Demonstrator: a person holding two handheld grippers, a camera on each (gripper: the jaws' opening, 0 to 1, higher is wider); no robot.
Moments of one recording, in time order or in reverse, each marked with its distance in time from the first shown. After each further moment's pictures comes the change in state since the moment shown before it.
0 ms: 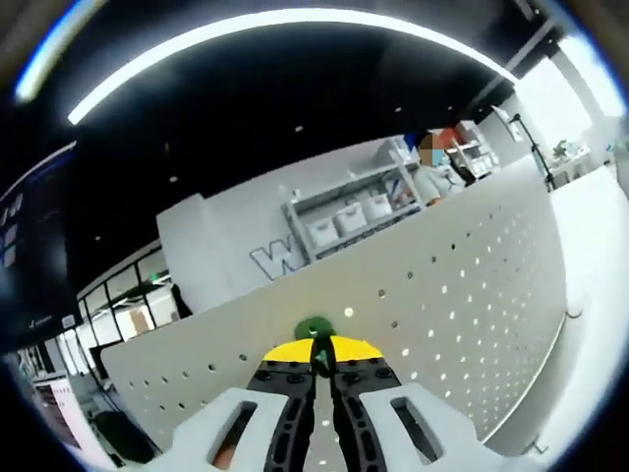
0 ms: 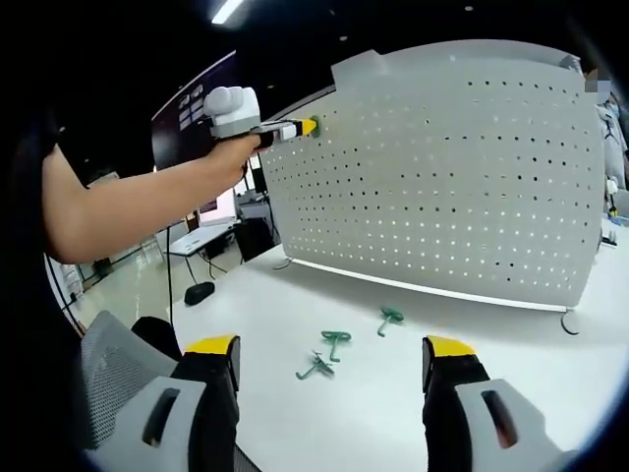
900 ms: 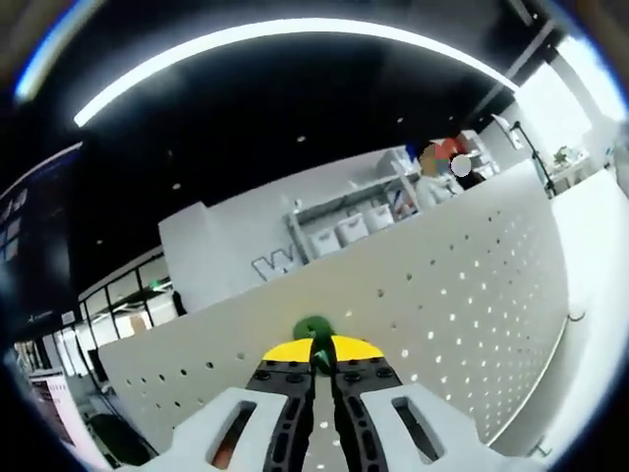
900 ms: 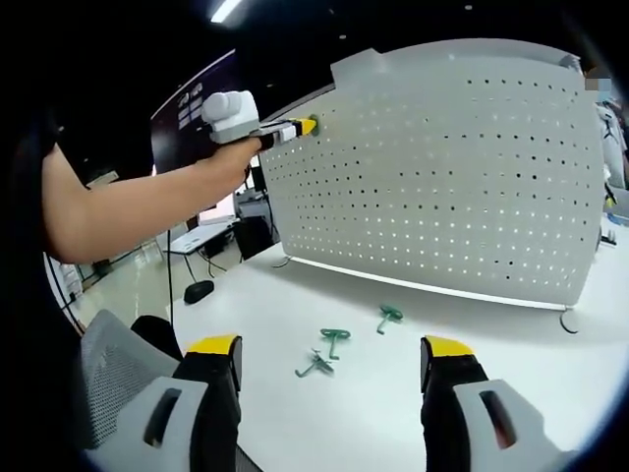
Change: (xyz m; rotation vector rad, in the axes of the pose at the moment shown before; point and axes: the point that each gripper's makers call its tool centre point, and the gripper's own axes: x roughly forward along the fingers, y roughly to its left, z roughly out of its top) left arm 0.000 0.001 -0.002 -0.002 -0.047 0.007; right arm -0.002 -0.001 -0.001 0.003 0.004 -0.006
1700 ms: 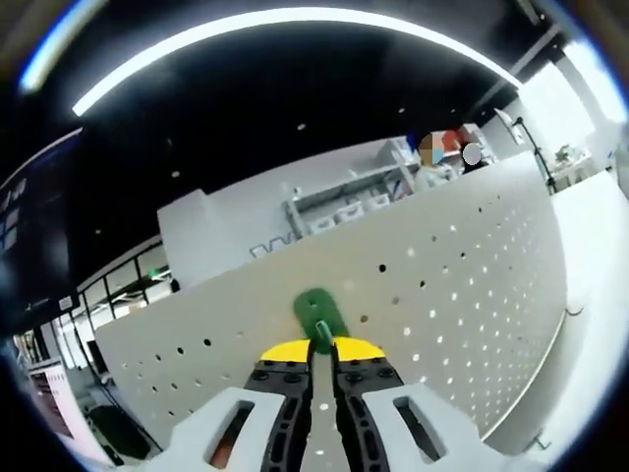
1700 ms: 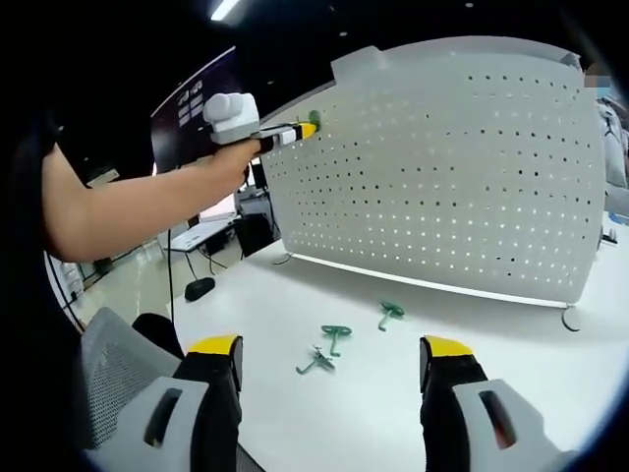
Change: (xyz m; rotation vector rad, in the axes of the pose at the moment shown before) left arm -0.004 0.001 -0.017 0.004 0.053 0.003; right arm 0.003 0.002 -0.004 -0.002 0.016 0.009
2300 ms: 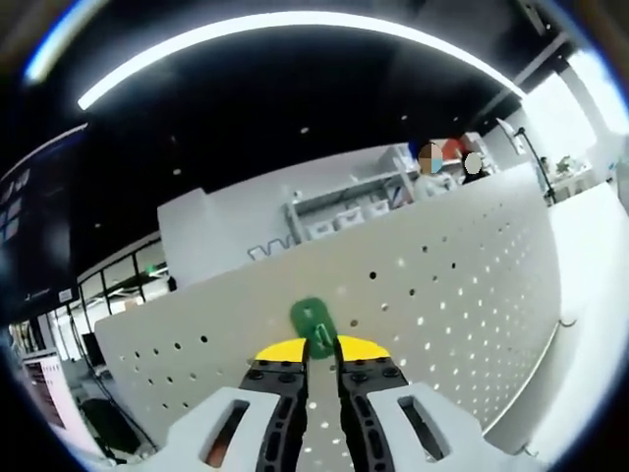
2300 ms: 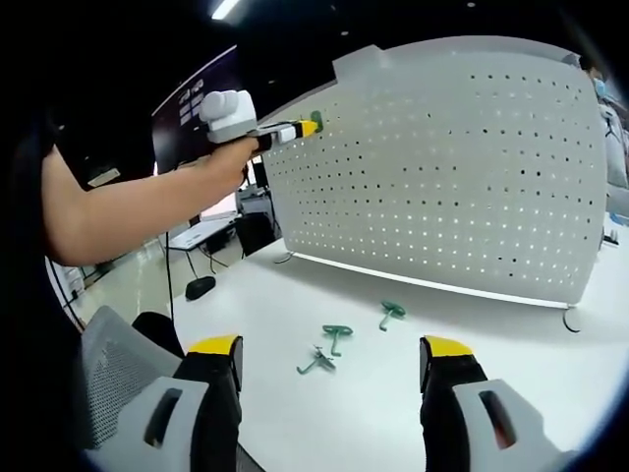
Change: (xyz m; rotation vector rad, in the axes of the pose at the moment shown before) left arm -0.008 -0.008 0.004 -0.056 -0.014 -0.014; right arm 0.000 0.000 0.000 -0.004 0.001 0.001
